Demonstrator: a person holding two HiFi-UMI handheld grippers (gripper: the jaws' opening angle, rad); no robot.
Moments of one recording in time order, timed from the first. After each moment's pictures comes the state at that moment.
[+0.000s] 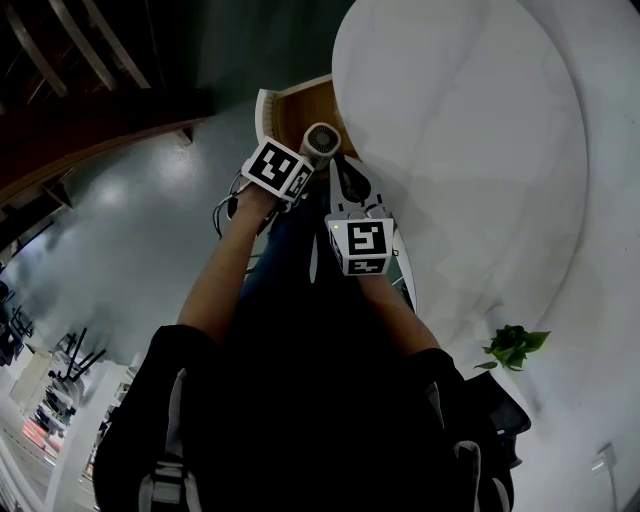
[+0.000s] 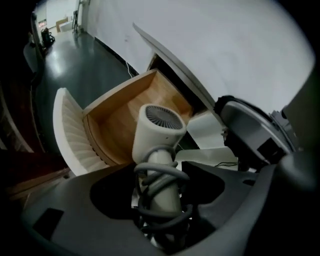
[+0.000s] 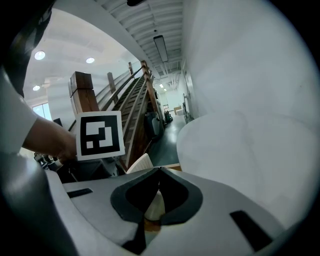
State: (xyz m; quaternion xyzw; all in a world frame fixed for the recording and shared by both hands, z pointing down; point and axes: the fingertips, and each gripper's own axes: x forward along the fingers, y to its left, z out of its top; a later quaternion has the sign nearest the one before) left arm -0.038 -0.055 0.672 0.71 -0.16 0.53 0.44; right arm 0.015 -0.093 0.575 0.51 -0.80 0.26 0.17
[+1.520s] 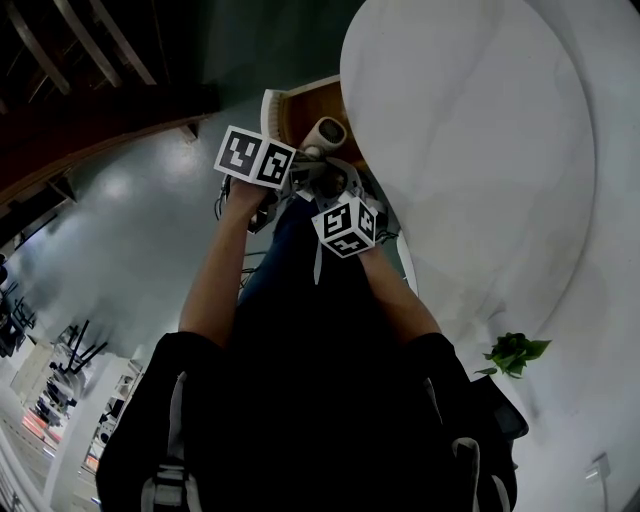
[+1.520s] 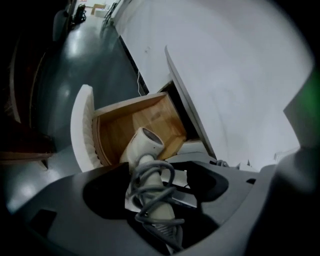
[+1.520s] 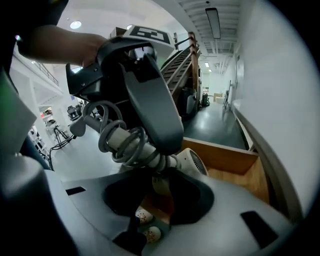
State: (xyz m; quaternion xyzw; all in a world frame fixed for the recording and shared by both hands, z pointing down) left arm -0.038 -0.086 0.650 0.70 -0.19 0.40 0.56; right arm -0.041 -0.055 0.674 0.31 -0.86 0.19 0.35
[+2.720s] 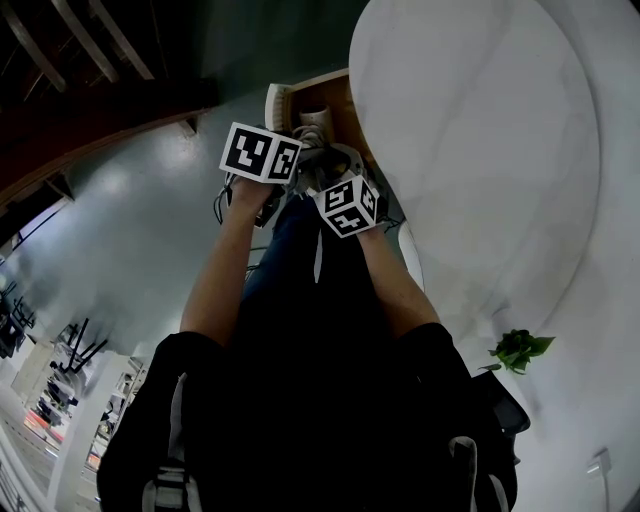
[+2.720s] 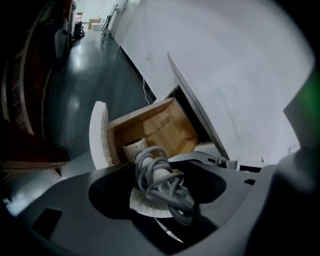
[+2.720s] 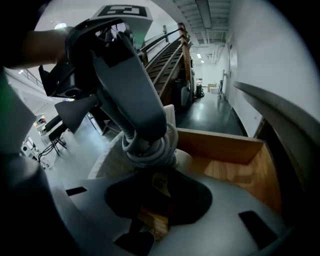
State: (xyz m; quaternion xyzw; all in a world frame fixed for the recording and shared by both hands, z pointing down) left arm -0.054 -0.107 0.656 0.71 -0.24 0.43 0.50; right arm -0.045 -0.074 0.701 0.33 -0.84 0.24 0.37
